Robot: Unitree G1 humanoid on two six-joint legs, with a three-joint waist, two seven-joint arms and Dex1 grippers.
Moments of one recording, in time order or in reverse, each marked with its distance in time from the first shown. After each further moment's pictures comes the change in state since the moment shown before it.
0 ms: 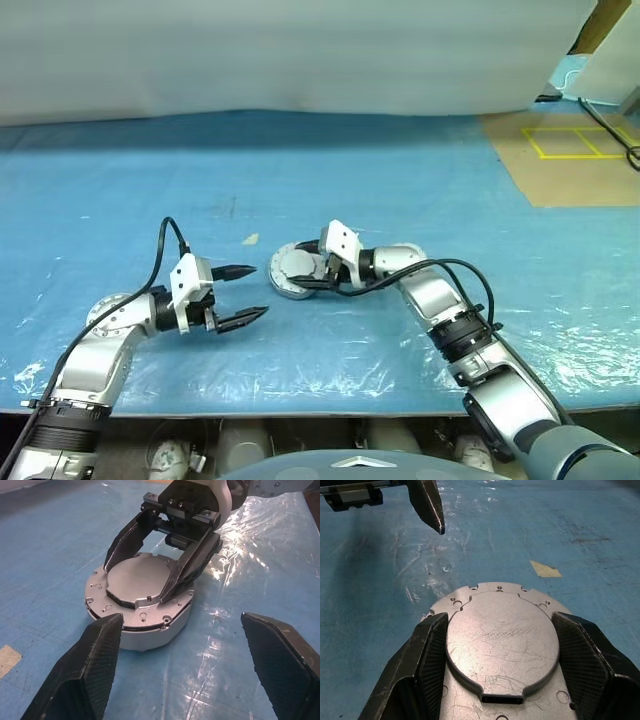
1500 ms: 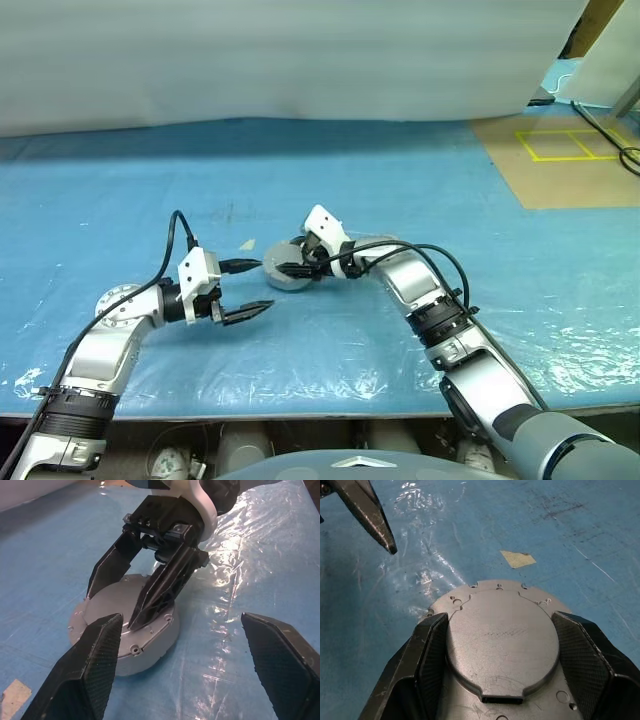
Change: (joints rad) left arm -0.070 -0.008 -0.025 0.031 0.029 -0.012 0.010; right arm -0.089 0.083 0.010 0.015 -0.009 0.310 -0.117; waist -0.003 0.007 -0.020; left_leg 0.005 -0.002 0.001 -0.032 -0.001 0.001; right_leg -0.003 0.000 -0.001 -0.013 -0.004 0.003
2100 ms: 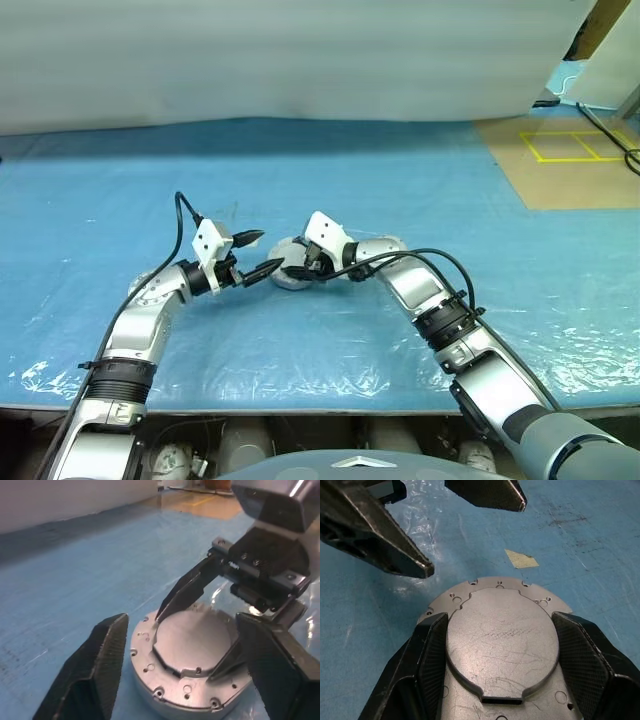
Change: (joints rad) left arm -0.168 -0.163 0.011 0.215 -0.014 0.037 0.132; right arm 0.008 -0.037 0.040 0.000 -0.032 -0.100 -0.018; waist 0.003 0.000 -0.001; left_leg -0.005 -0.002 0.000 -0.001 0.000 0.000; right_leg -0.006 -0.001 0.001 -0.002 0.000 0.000
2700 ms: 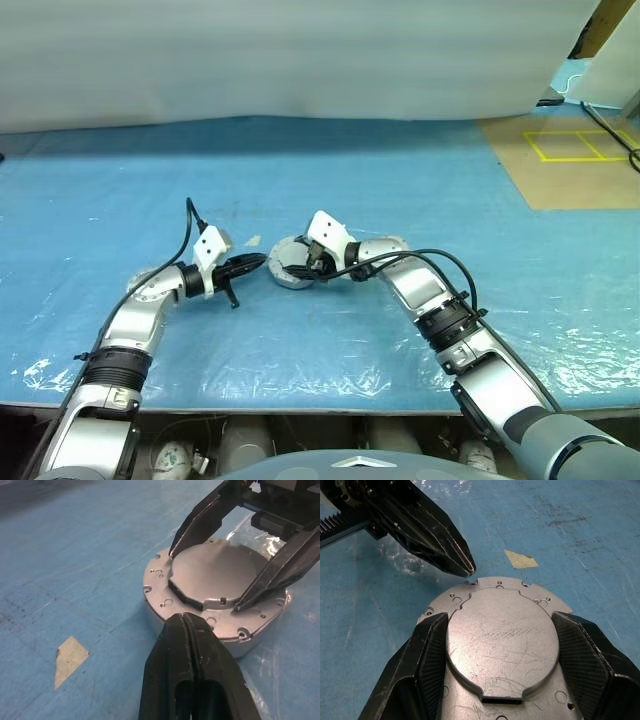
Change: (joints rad) left arm -0.054 0.024 -0.046 0.179 0.142 -0.114 -0.013; right arm 0.010 -0.005 -0.014 -0.010 0.000 0.000 0.003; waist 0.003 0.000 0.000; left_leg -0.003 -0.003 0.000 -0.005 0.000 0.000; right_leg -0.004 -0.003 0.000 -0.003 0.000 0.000
